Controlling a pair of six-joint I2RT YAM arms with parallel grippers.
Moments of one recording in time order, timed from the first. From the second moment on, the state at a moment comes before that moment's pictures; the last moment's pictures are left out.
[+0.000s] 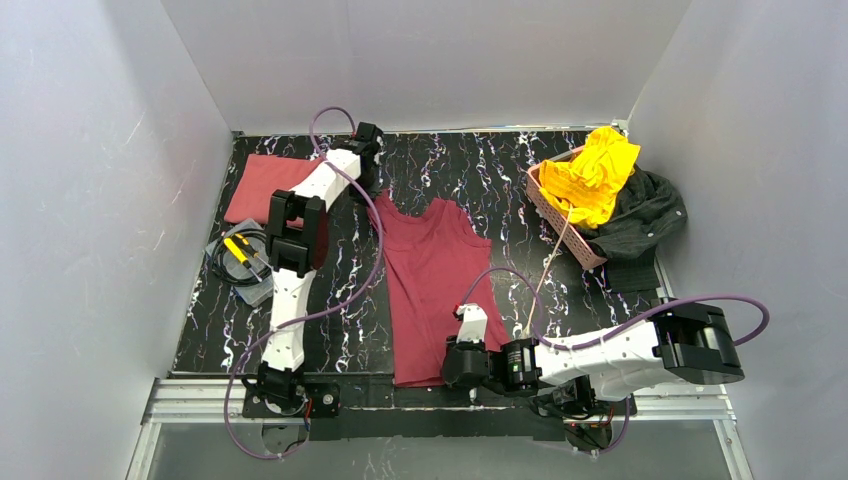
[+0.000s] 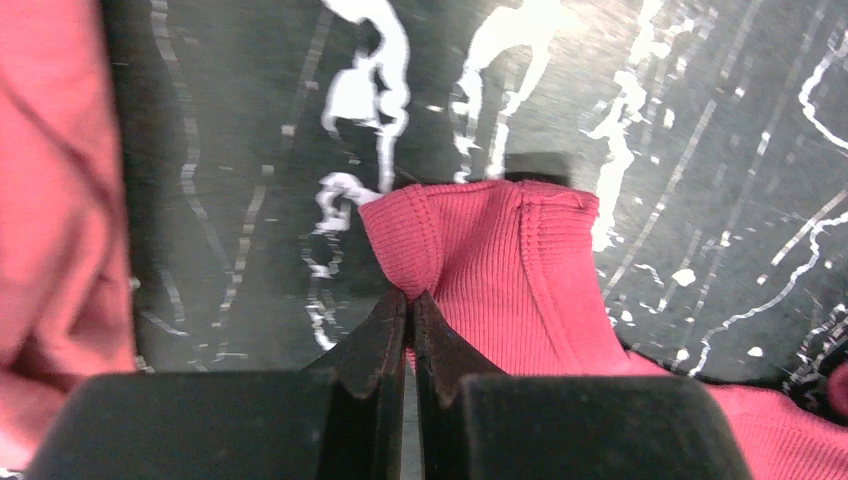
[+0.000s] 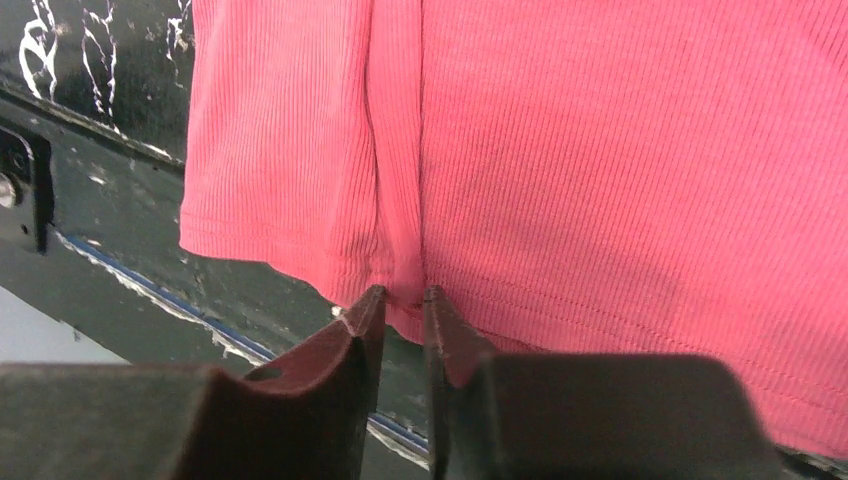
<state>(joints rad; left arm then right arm) -0.31 2.38 2.04 -0.87 -0.17 -0.27 1.59 1.28 0.54 -0.25 0.46 1.25</state>
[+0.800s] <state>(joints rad) -0.28 2.25 1.96 -0.80 -0.06 -0.28 1.01 1.36 0.79 -0.15 0.18 0.60</state>
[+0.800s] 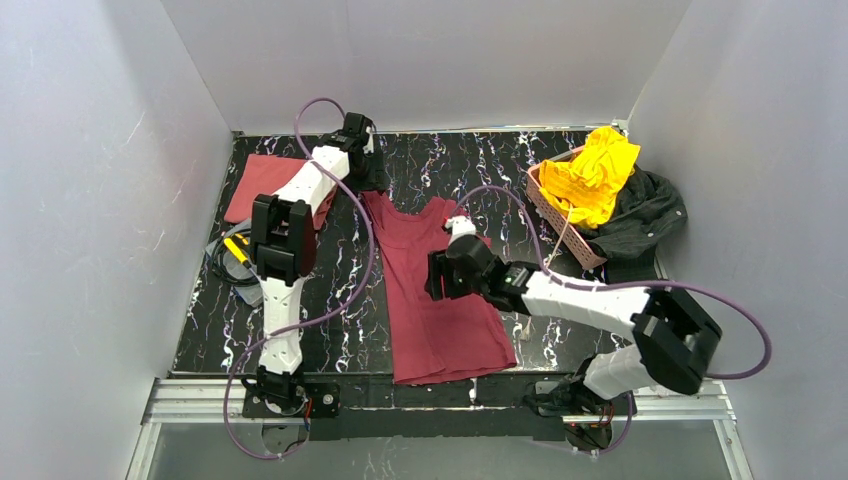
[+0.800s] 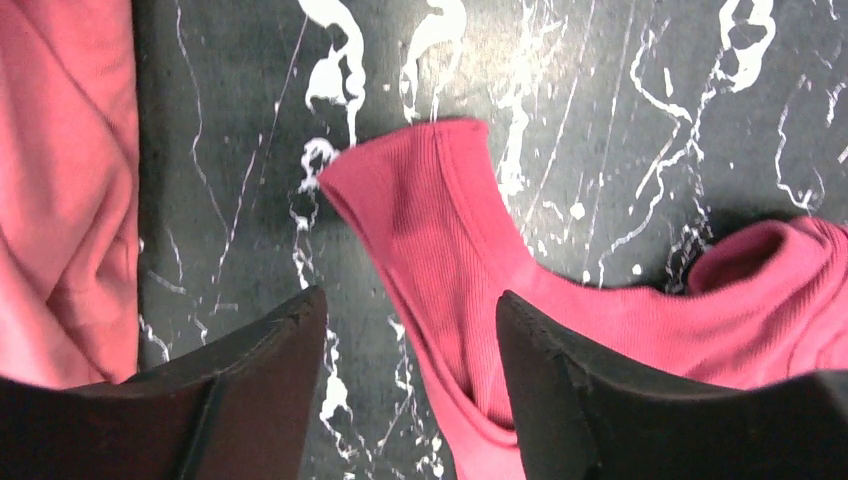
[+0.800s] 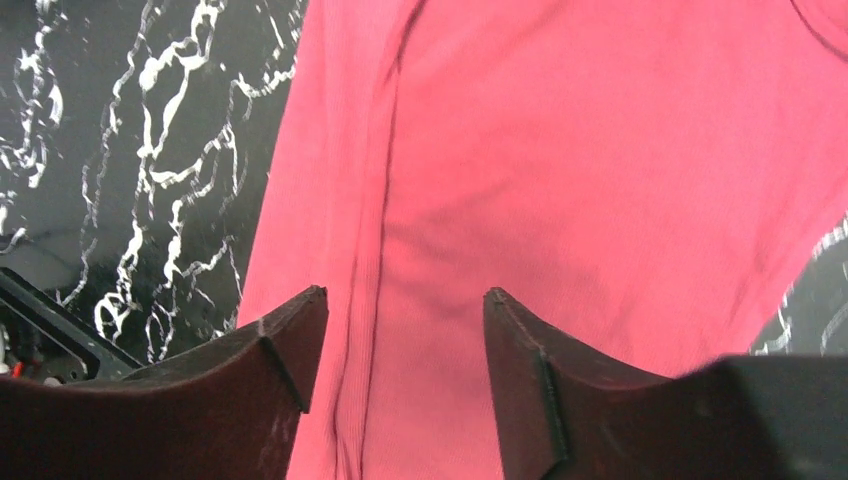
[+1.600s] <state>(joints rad) -0.40 1.40 0.88 -0.45 0.21 -0.64 0.79 1.95 1.22 0.05 -0.20 0.38</state>
